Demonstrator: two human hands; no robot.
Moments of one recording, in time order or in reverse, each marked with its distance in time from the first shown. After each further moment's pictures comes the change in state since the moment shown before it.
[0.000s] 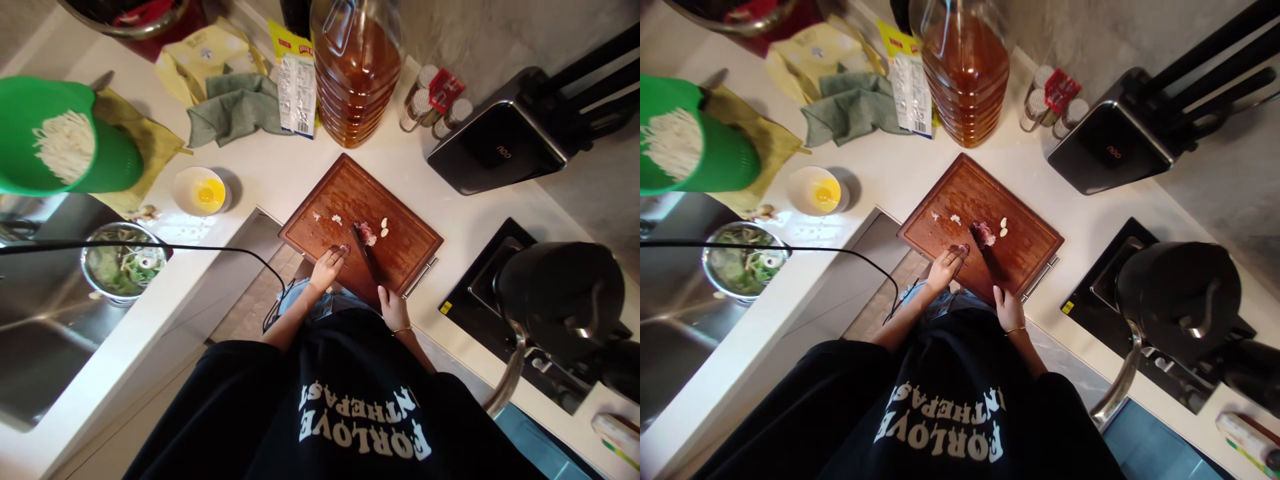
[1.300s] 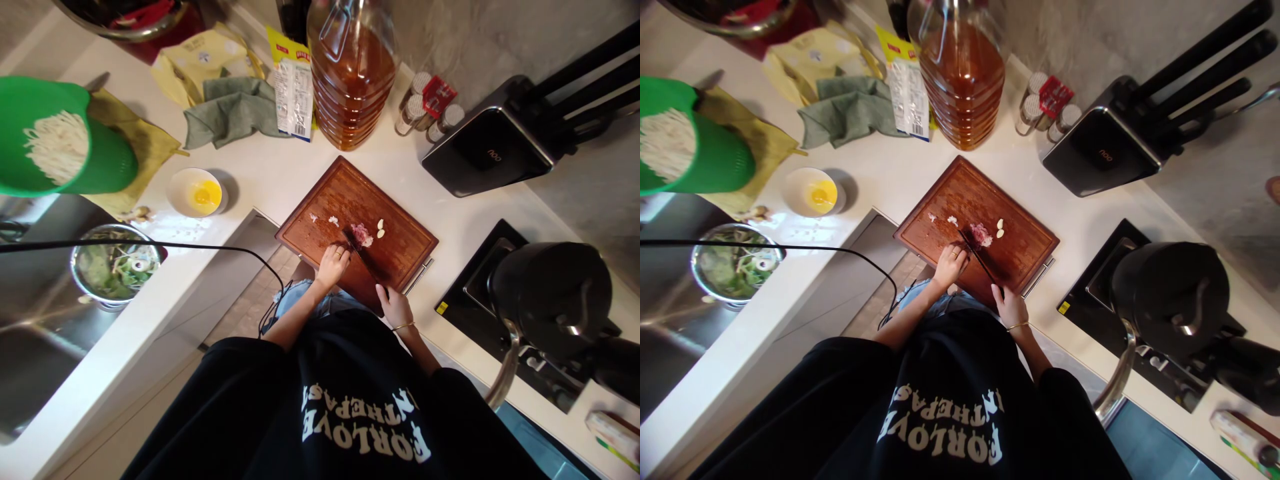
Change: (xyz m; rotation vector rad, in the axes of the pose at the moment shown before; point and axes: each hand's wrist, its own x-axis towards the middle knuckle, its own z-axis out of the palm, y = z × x) left_hand 0.026 0.015 0.011 0.110 0.059 -0.079; right_hand 0.004 0.003 -0.019 -0.174 -0.043 -0.014
